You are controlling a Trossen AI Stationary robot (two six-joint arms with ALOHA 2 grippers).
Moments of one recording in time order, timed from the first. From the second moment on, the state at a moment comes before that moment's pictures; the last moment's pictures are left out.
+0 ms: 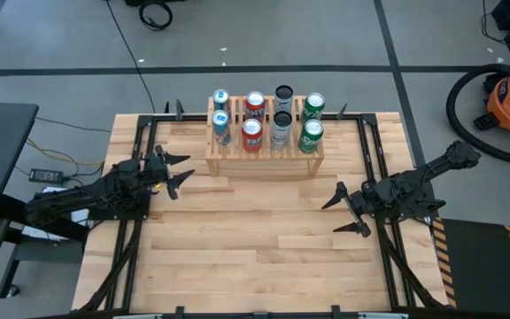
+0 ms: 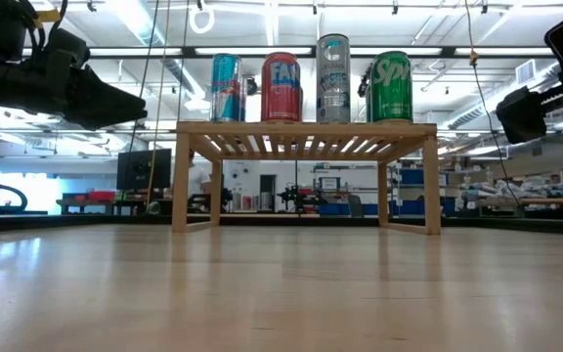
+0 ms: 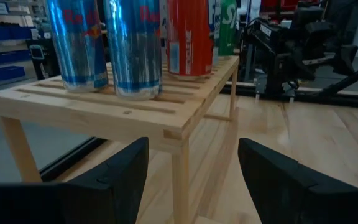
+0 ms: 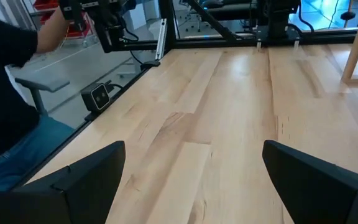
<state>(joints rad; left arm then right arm) 0.26 0.10 0.02 0.07 -0.14 0.01 0.42 0.24 0.01 0.03 0.05 0.14</state>
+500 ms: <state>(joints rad) 0.26 0.10 0.02 0.08 -0.14 0.01 0.42 0.14 0.01 0.03 0.05 0.14</state>
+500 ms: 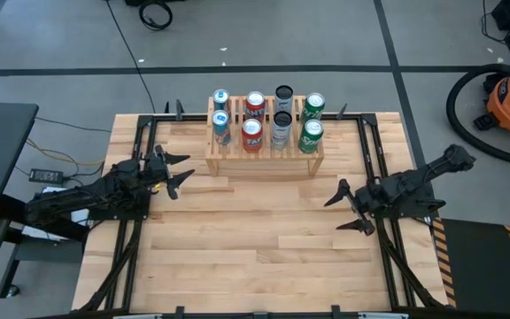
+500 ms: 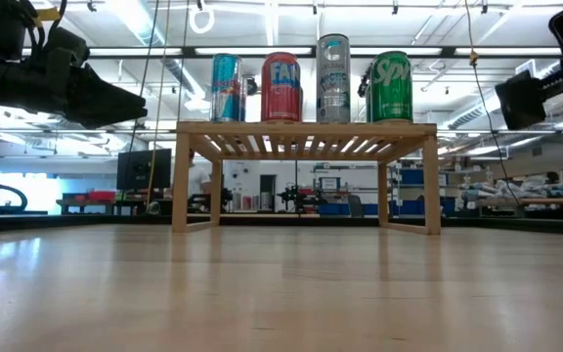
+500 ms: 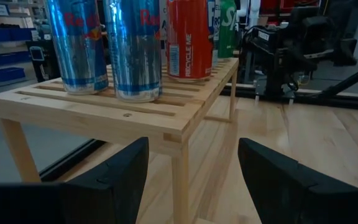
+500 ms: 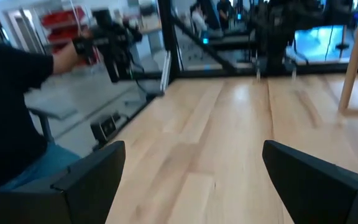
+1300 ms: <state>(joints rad) 0.26 0.10 0.01 0.08 -0.13 0.01 0.30 0.00 0.01 0.06 0.05 0.14</state>
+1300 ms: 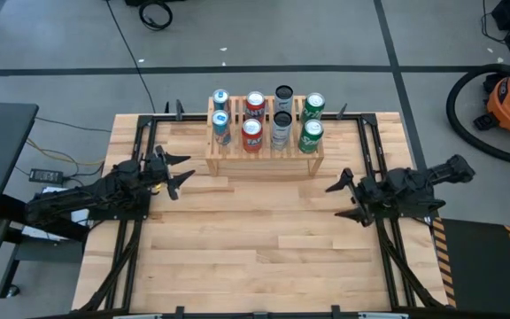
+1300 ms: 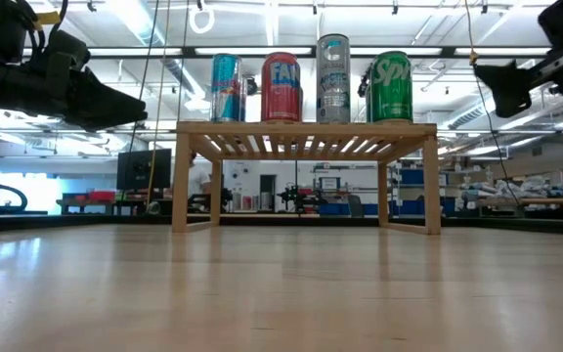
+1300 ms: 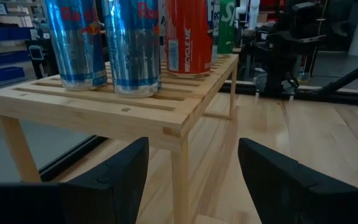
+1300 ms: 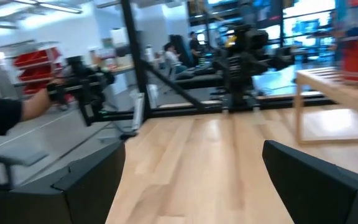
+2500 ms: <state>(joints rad) 0.14 0.01 0.01 0.12 -0.14 0.01 -0.02 0.00 0.01 0.06 0.05 0.14</state>
